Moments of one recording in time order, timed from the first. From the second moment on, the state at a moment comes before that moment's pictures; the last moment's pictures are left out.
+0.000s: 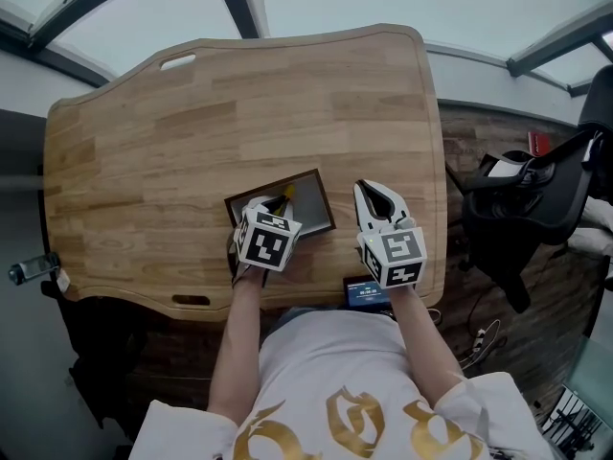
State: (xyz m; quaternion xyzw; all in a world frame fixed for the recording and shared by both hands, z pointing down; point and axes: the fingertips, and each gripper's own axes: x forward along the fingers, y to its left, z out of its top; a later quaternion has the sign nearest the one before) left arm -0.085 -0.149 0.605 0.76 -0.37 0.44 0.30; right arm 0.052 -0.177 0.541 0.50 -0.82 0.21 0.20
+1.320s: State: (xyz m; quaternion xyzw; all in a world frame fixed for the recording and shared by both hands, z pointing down) left arm -0.084 -0.144 0.637 0.71 -0.34 0.52 0.33; right arm 0.069 -0.181 0.564 0.49 -0.81 0.23 0.22
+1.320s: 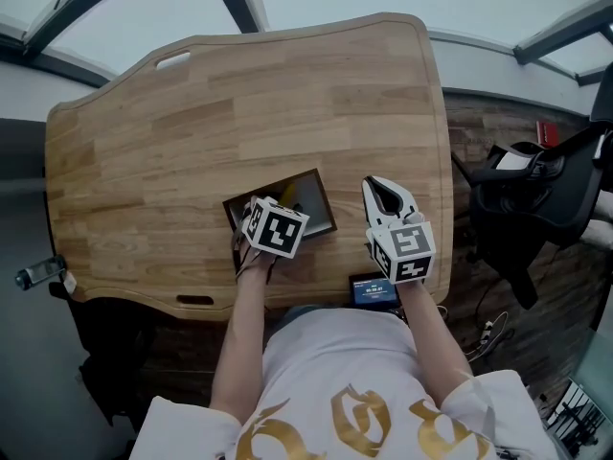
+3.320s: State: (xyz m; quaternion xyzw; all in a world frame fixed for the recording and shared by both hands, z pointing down) left arm -0.095 -0.138 0.653 0.66 -0.31 0.58 0.35; right arm 0.063 -0.185 0.593 0.47 -0.80 0.29 0.23
